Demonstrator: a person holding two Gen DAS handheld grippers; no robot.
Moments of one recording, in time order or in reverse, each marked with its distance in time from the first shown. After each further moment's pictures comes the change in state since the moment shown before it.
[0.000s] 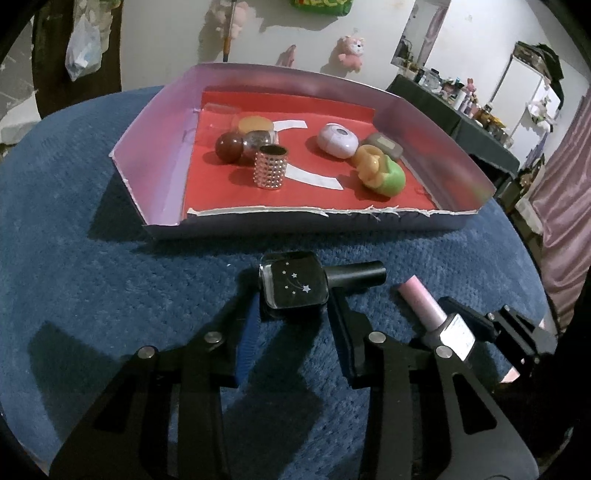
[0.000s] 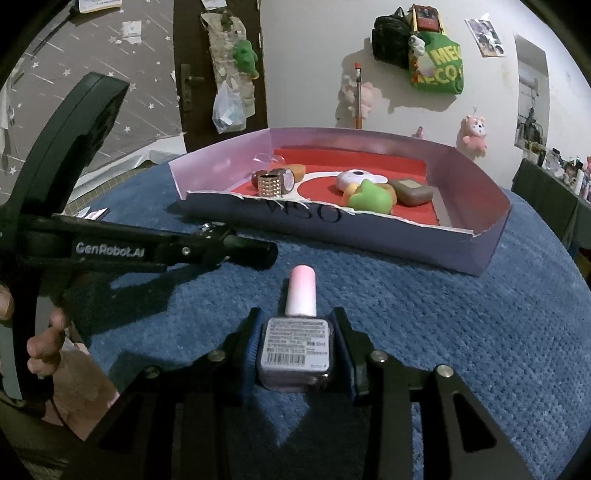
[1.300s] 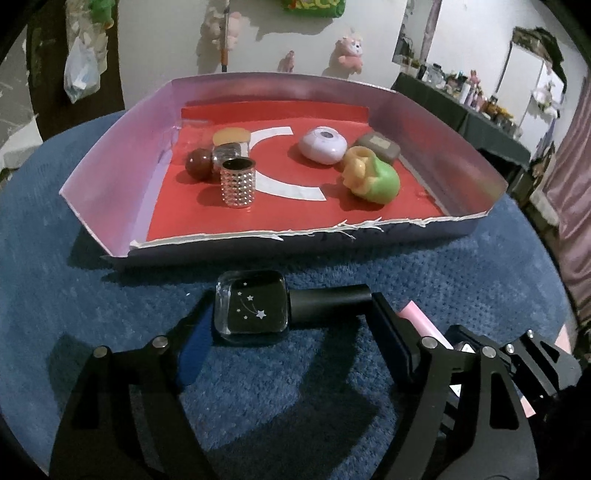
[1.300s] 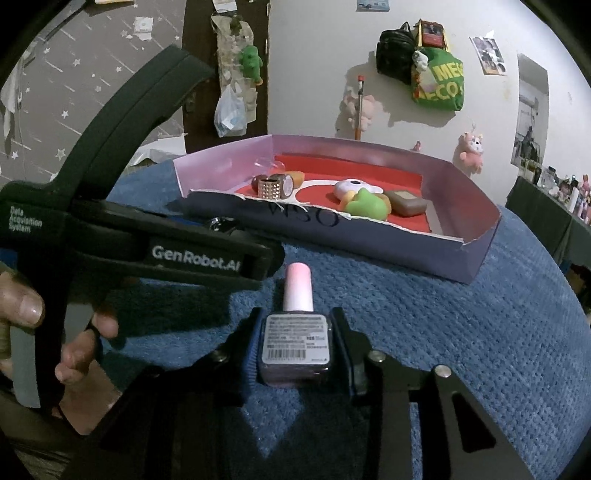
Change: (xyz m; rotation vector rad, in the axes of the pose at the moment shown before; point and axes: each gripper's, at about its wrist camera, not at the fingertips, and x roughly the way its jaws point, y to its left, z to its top) left arm 0.021 -0.031 0.008 0.046 -0.044 0.069; right arm -0.009 0.005 -0.005 -0.047 -0.035 -0.040
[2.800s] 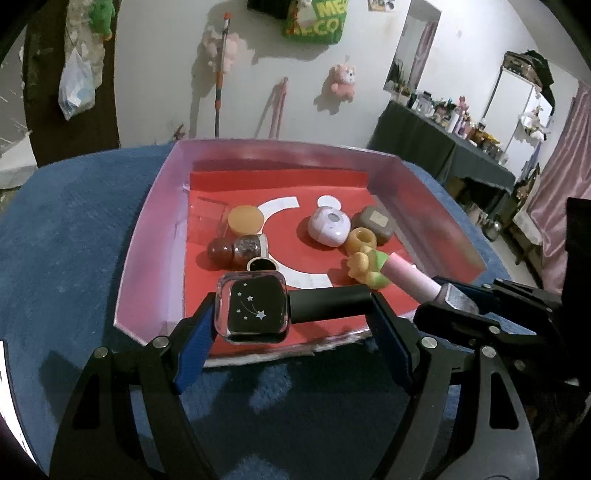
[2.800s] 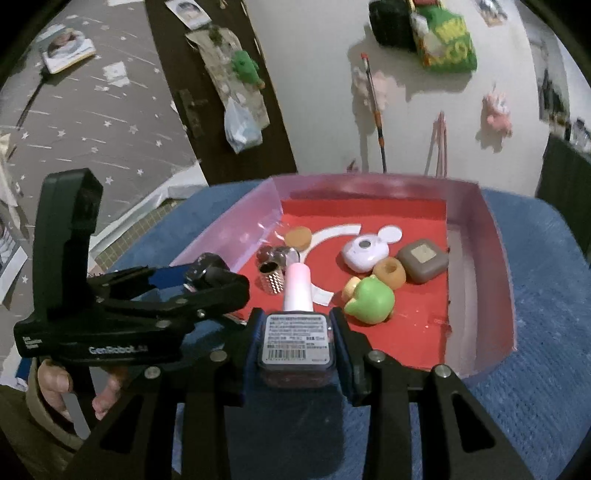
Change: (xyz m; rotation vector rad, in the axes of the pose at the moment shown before) left arm -0.025 0.027 0.068 -0.010 -0.054 -0.067; right arm 0.026 -0.059 0.111 0.168 0.104 0.236
